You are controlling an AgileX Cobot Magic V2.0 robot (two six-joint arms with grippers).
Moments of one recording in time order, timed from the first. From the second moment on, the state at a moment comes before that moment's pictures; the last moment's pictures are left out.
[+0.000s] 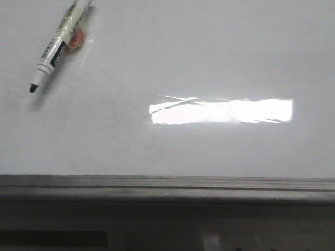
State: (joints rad) left arm -0.04 0.16 -0.20 -0.05 0.23 -0.04; right arm -0.09 0.14 -0.24 -0.06 0.41 0.09
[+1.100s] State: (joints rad) left arm -0.71 0.79 -0.30 -0.07 -0.23 0.00; right arm -0.09 0.14 -0.25 -0.05 0.47 0.09
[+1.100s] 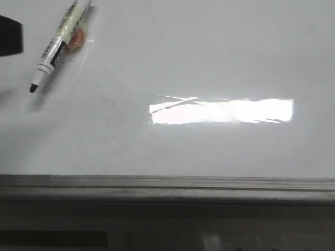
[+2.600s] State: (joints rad) left arm -0.97 0.80 -0.27 0.20 -0.20 0.00; right arm 0.95 0.88 -0.63 0.01 0.27 0.06
